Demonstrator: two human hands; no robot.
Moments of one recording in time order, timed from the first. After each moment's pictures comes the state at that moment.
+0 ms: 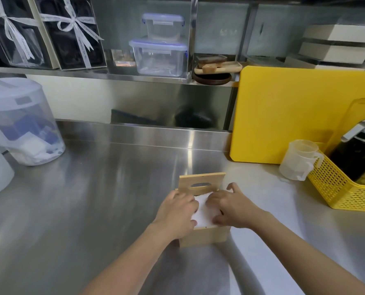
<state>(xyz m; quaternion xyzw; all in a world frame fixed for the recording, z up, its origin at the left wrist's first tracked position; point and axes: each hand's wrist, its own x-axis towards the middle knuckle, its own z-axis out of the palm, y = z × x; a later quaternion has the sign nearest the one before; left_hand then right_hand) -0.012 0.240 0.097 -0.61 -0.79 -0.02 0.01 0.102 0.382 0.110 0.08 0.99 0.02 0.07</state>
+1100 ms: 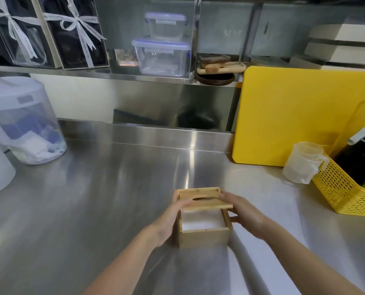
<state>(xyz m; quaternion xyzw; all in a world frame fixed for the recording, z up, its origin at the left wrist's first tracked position) -0.016 0.229 0.093 -0.19 -0.63 -0.56 -0.51 0.114 0.389 0.101 0.32 0.67 -0.67 -0.02</state>
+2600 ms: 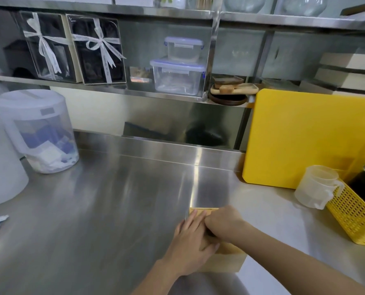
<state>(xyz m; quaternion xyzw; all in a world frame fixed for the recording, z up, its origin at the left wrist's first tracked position) -0.011 0.233 0.061 -0.53 -0.80 -0.24 -0.13 0.038 0.350 0.120 0.09 0.95 0.20 0.22</state>
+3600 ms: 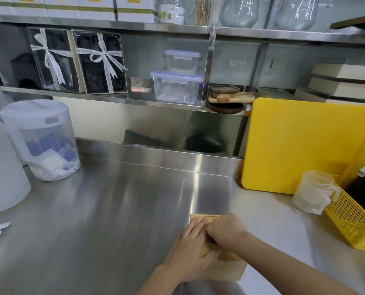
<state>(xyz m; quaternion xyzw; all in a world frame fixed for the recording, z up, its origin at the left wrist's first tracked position) -0.006 0.229 0.068 -0.53 -0.79 -0.25 -0.16 0.051 0.351 0.113 0.08 0.96 0.20 0.16</state>
